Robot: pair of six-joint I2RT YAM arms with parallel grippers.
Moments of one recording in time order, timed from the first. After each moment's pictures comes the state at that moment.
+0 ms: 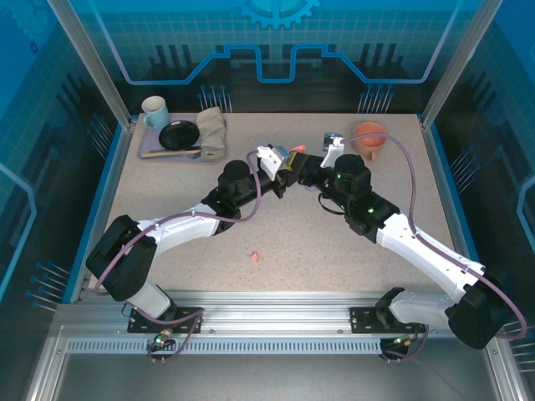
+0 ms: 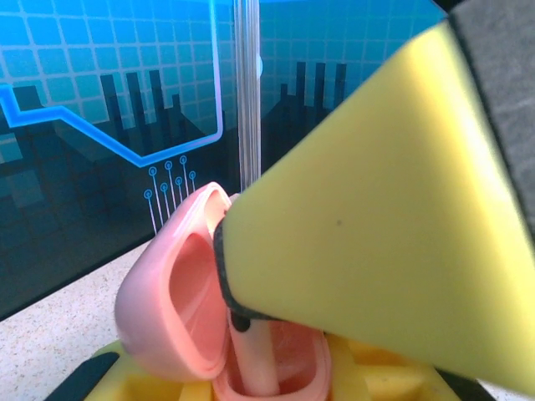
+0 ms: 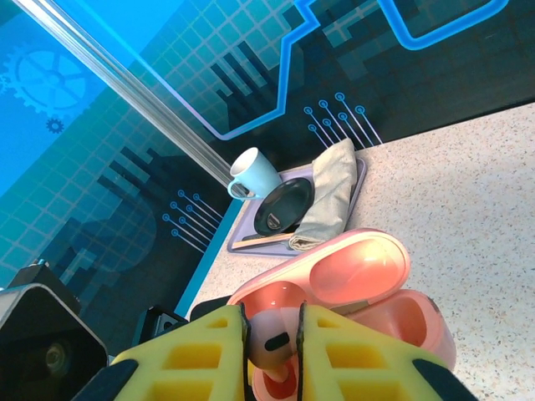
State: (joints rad) left arm -0.66 1.57 0.93 0.67 0.24 0.00; right arm 0.64 1.19 0.94 0.08 0.03 0.71
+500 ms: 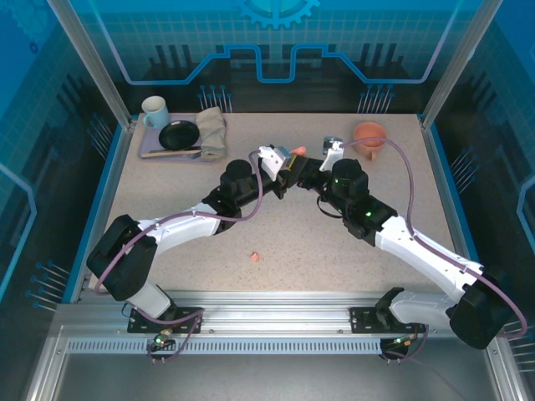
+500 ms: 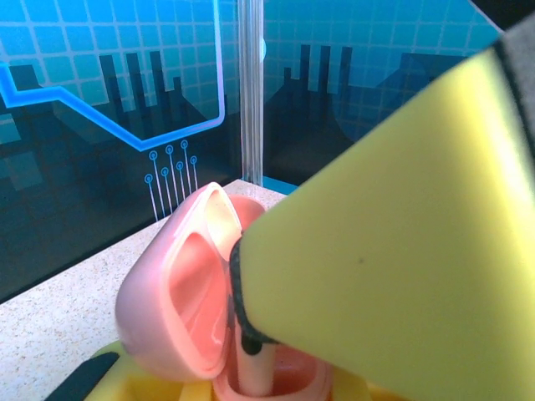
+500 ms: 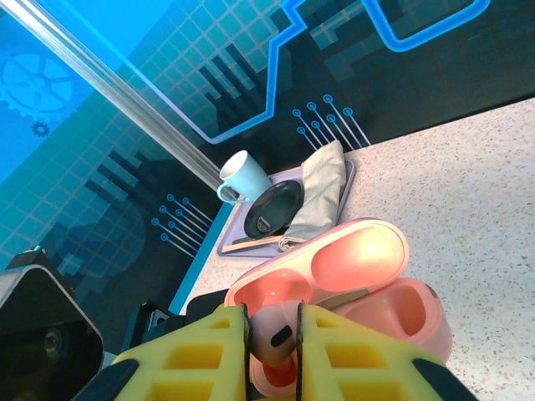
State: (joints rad) left arm -0.67 1.58 0.94 0.63 0.22 0.00; right arm 0.67 1.18 0.91 0.10 0.10 0.71
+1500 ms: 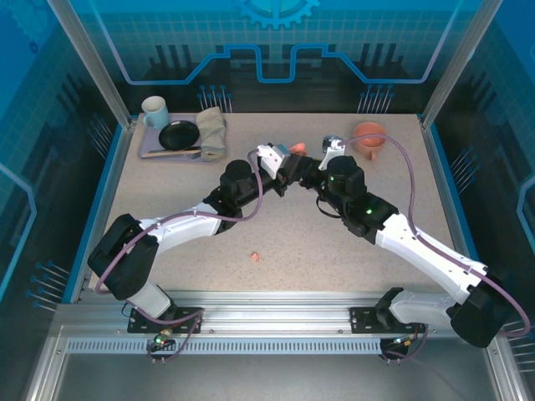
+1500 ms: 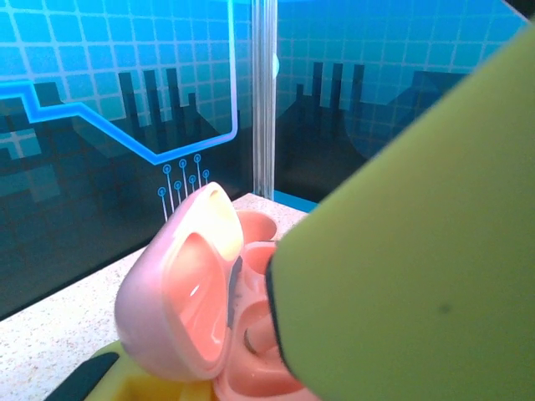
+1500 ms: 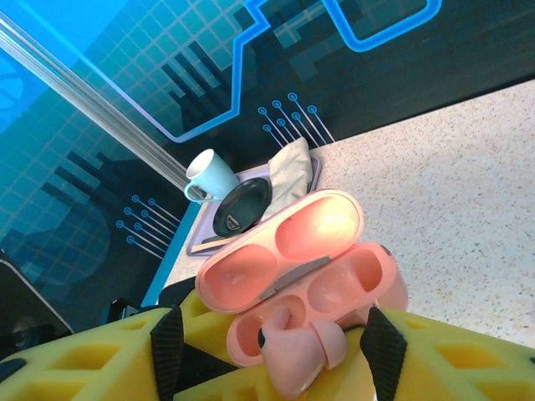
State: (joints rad) left arm -0.67 1.59 0.94 0.67 0.18 -0.01; right arm 0.69 1.19 0.99 -0.06 0.19 0.72
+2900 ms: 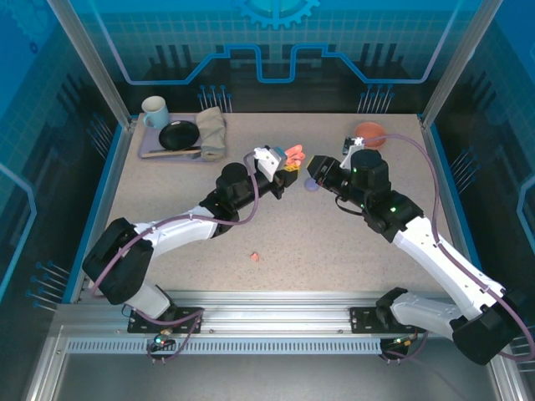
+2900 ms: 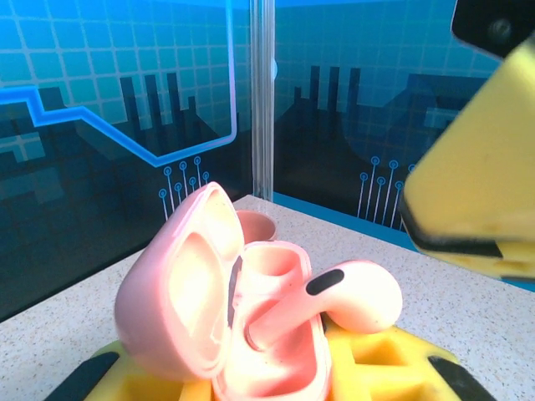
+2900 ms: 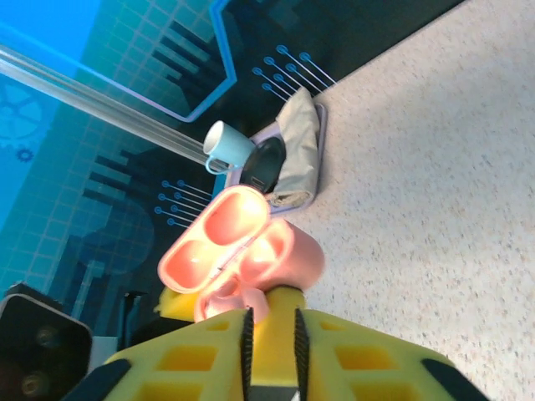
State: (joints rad) left arm -0.67 1.54 0.90 0.68 0.19 -0.01; right arm 0.54 1.09 1.02 -0.28 -0.05 0.93
